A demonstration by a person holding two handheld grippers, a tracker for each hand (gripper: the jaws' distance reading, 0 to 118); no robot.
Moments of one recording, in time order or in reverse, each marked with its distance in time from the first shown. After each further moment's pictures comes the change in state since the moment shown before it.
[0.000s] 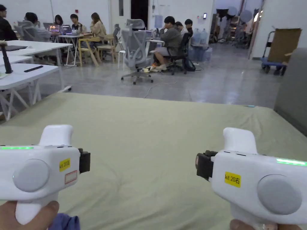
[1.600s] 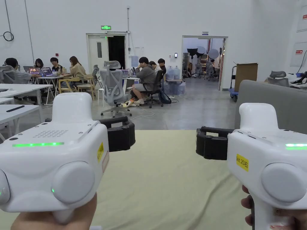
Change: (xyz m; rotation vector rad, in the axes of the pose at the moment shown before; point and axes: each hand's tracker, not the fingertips) left arm 0.147 -0.001 0.205 0.461 -0.004 -0.080; right arm 0.031 -0.004 0.205 0.325 -0.257 0.118
